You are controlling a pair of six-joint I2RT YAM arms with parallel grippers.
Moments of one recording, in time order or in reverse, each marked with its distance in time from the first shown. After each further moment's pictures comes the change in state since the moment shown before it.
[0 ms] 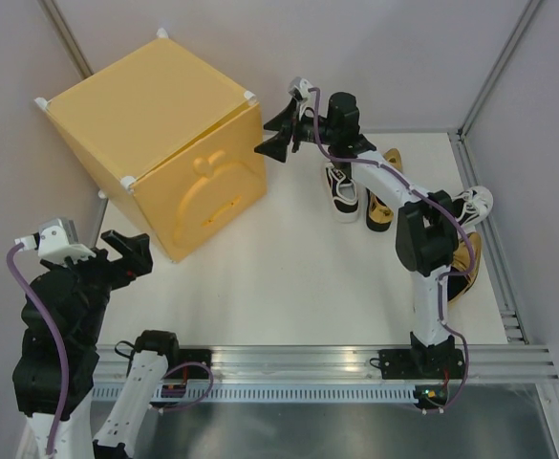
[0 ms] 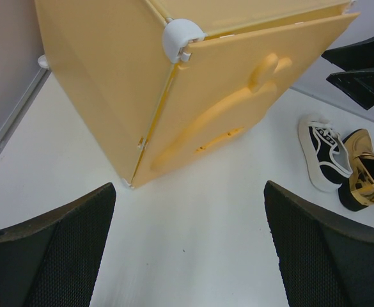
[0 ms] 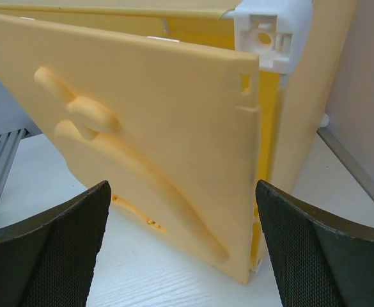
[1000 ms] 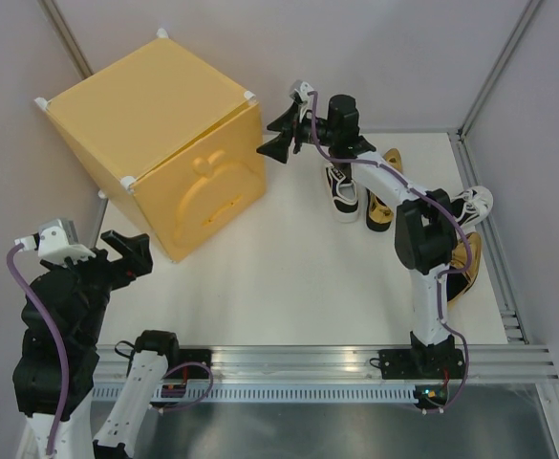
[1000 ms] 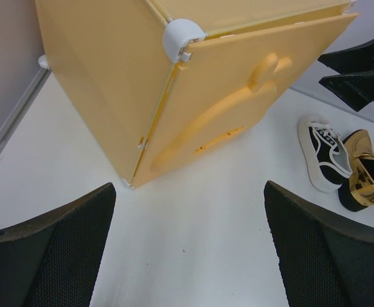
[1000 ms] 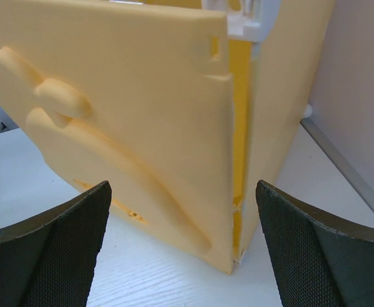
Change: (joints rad) left arm 0.000 0.001 -0.002 0.000 -0.002 -0.002; right arm -0.009 0.032 0.008 -0.004 0.014 -0.052
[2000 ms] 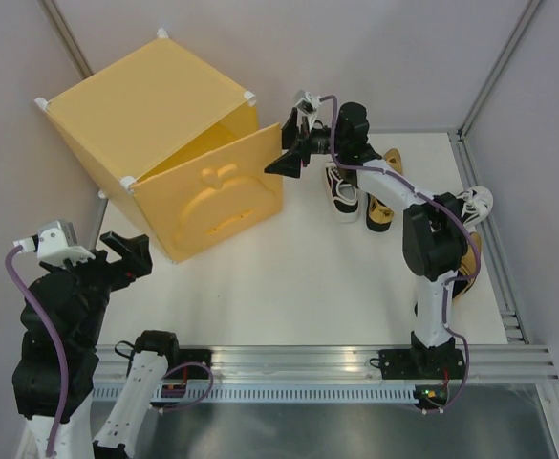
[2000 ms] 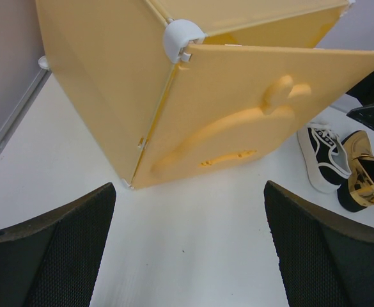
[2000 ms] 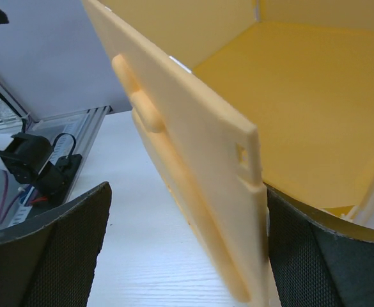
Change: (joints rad) left arm 0.000 -0.008 0.000 0.000 -0.001 -0.001; right arm -0.010 -0.065 -0.136 0.216 -0.295 0.233
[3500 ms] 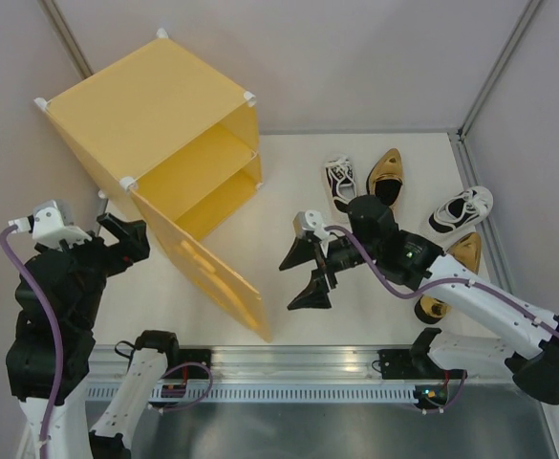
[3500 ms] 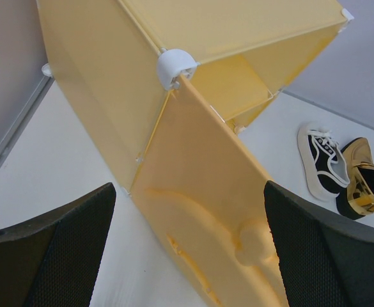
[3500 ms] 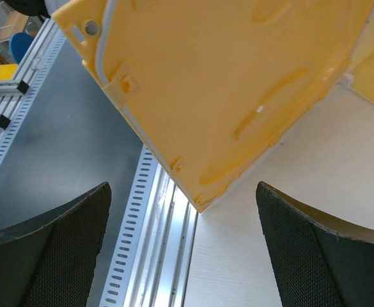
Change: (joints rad) left arm 0.000 0.114 0.100 -0.002 -0.014 -0.002; right arm 0.397 -0.967 -0.683 -0.802 0.264 -0.439
